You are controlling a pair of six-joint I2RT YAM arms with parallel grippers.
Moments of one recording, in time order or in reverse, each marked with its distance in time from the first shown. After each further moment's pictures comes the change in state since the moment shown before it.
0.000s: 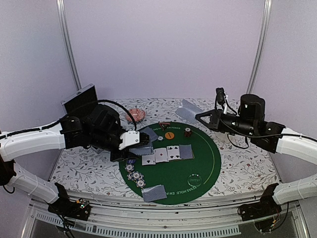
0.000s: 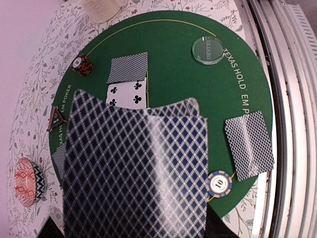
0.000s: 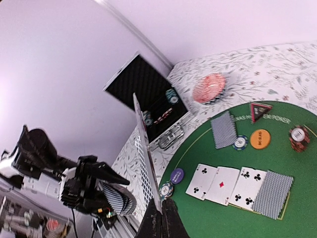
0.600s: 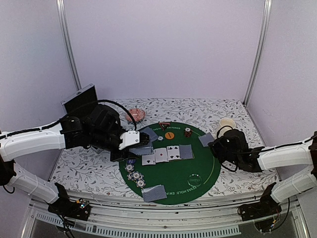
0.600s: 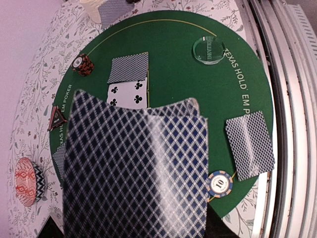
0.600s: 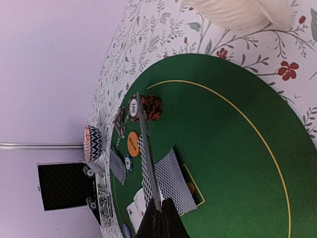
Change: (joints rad) left arm 0.000 0.000 0.000 0.001 -0.003 -0.001; right arm -0.007 0.101 -0.452 0.279 0.587 0.755
